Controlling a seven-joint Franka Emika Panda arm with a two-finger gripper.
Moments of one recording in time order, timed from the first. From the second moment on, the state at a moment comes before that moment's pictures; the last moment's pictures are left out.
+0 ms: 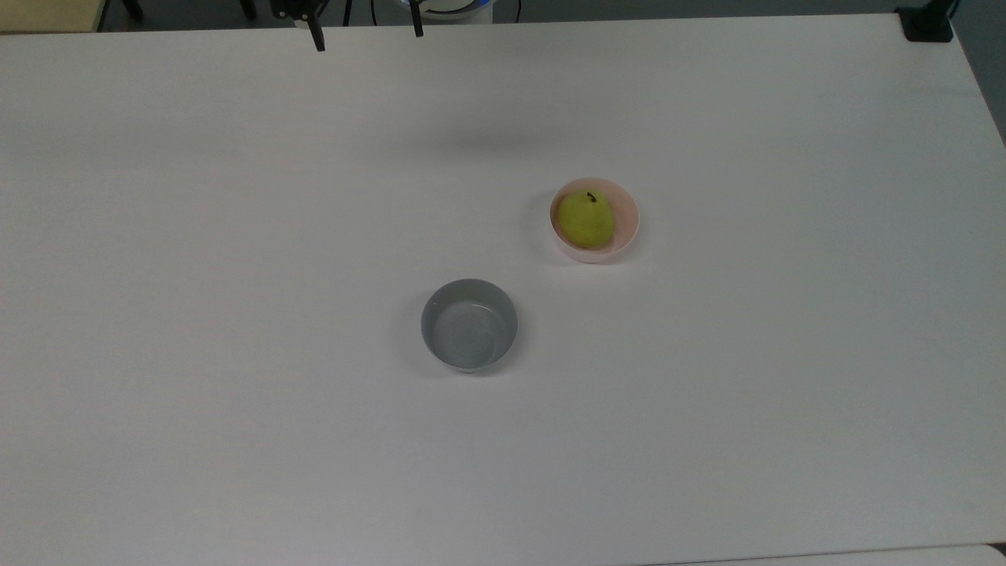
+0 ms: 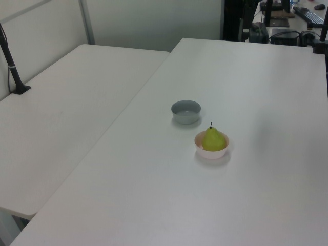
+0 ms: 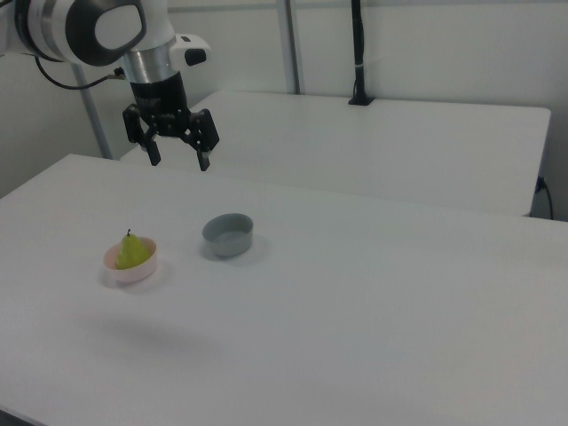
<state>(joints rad) 0.06 -0.05 -0.10 -1.68 0.04 1.72 -0.25</state>
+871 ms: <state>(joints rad) 0.06 -0.05 -0.10 -1.68 0.04 1.72 -0.25</state>
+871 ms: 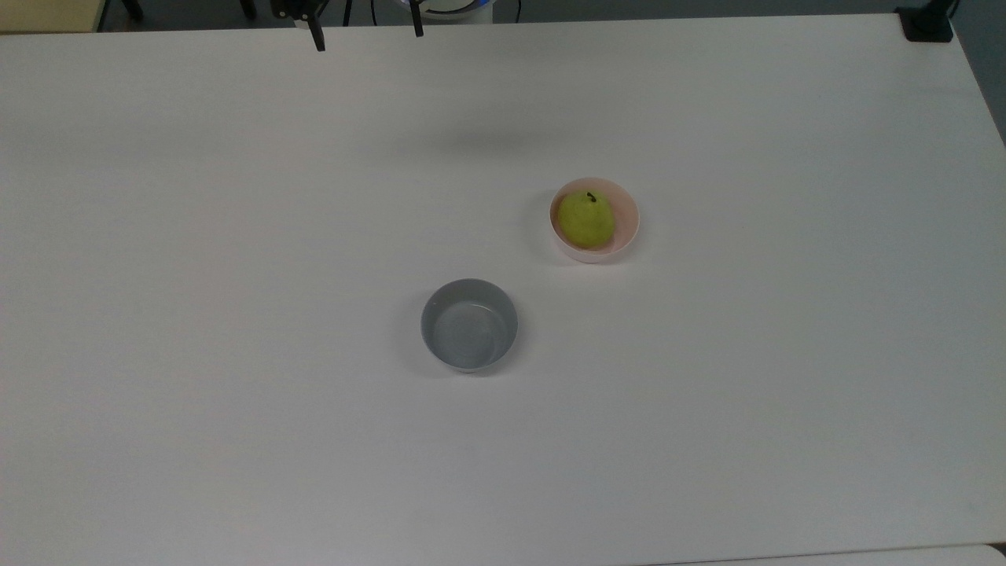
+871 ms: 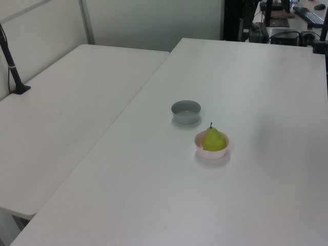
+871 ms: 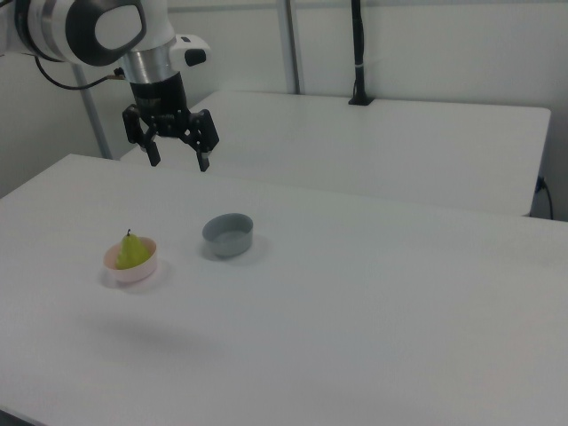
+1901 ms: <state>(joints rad) 0.17 -0.03 -0.05 -1.74 0.05 1.67 -0.27</state>
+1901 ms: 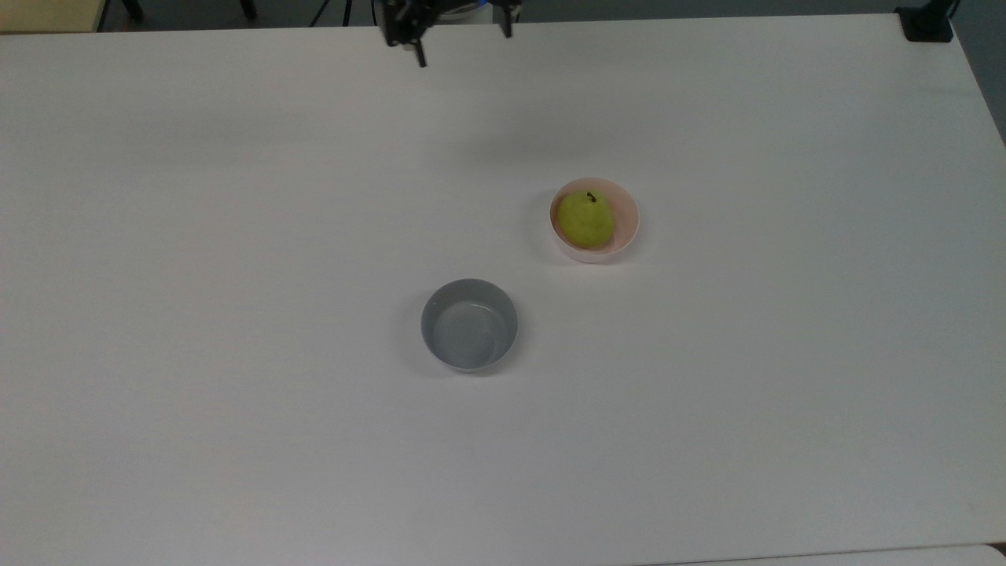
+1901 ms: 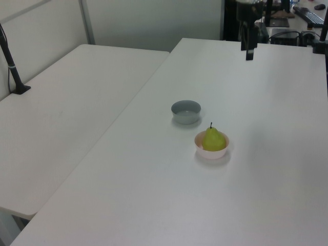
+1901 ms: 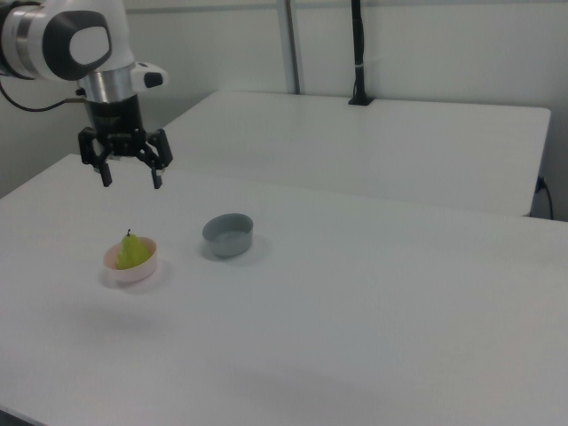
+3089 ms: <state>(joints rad) 0.33 0.21 0.01 -1.87 0.05 2.09 0.05</state>
